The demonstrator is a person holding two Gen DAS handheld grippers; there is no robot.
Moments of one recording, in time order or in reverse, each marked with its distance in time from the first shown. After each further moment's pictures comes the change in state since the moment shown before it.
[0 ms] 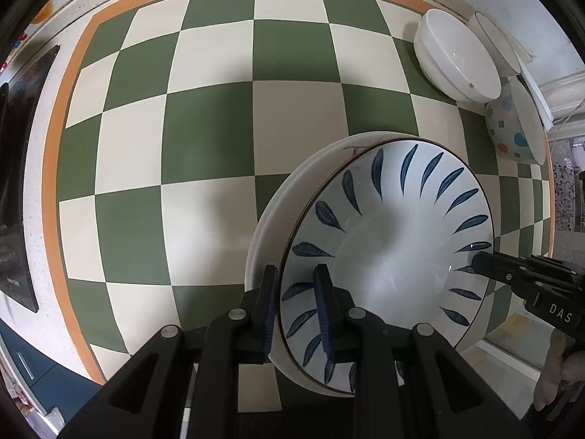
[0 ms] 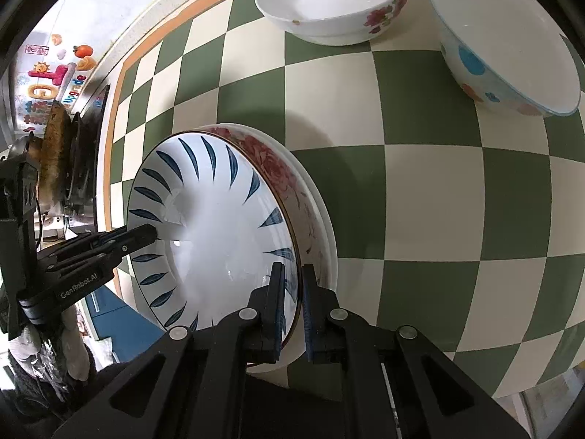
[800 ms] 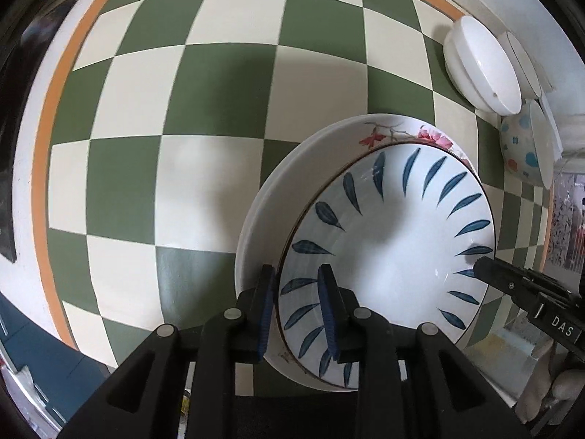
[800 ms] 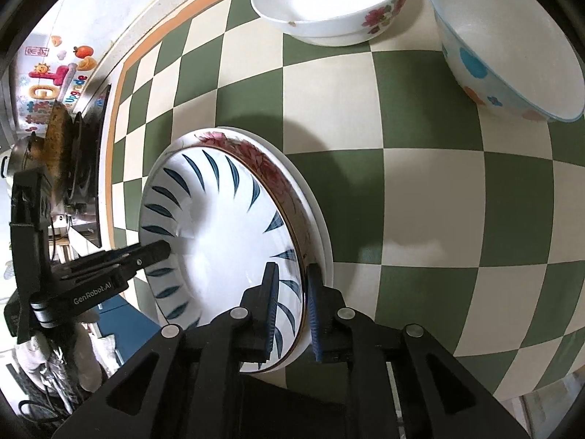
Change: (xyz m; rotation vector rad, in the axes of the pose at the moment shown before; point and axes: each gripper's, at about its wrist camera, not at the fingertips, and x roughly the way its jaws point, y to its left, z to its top) left arm 0.010 0.011 -0.010 -0.155 0.054 -0.033; right arm 0.001 -0.003 0.008 0.004 0.018 0.033
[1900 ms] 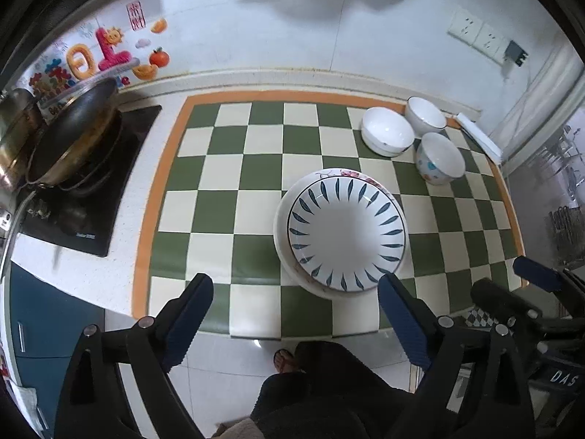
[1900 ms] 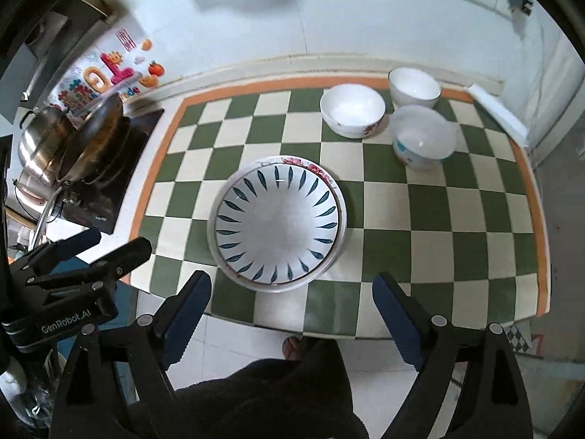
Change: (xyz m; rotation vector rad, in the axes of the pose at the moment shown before) left arm -0.172 -0.017 -0.177 0.133 -0.512 0.079; right arm -0.153 0.111 -0.194 -0.157 -0.455 -0.220
